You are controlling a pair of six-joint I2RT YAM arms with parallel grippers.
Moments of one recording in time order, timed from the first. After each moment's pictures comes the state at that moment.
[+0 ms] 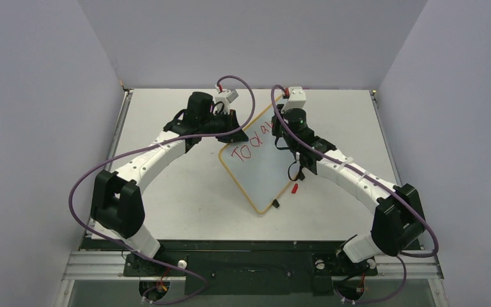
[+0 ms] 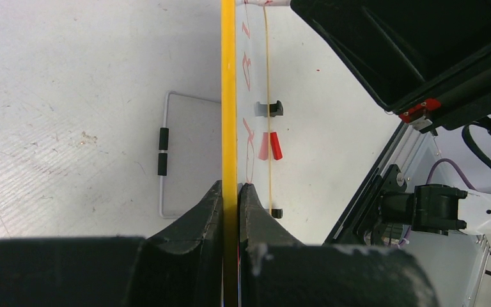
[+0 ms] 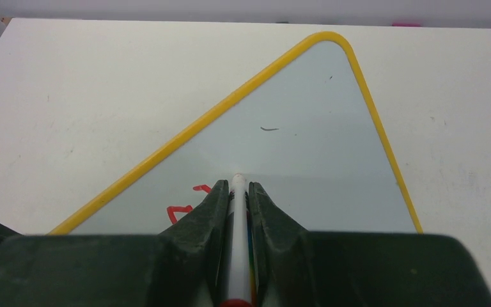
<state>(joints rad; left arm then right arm) -0.48 1.63 1.35 -0.30 0.54 -0.36 0.60 1.46 1.11 0.03 0.34 0.27</state>
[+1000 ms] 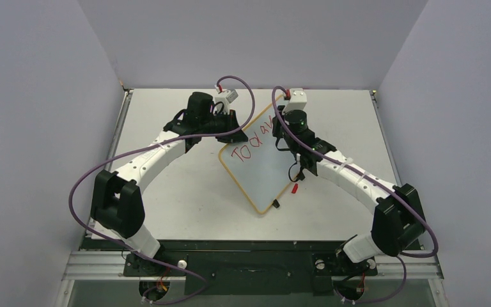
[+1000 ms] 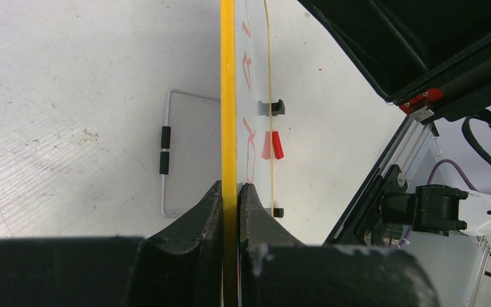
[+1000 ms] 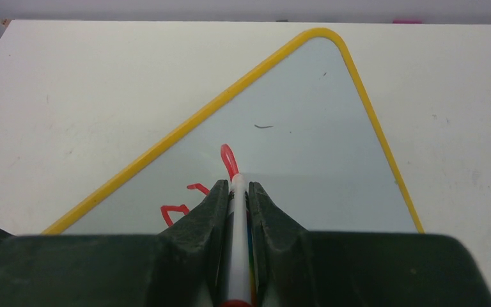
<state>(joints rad) -0.48 1.63 1.35 -0.30 0.54 -0.36 0.59 1.48 1.12 0.05 0.34 0.28</state>
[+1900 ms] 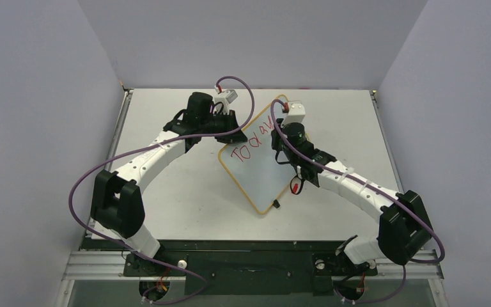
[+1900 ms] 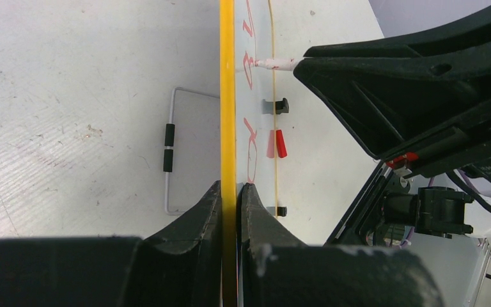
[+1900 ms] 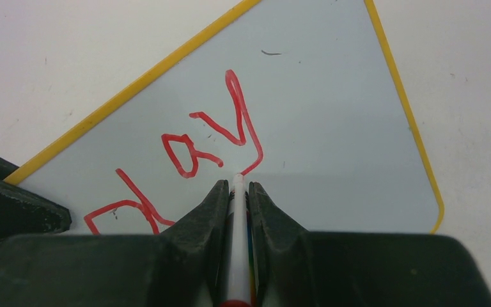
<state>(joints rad) -0.48 1.63 1.35 -0.31 0.53 -0.36 0.64 1.40 0.98 0.05 0.35 0.32</state>
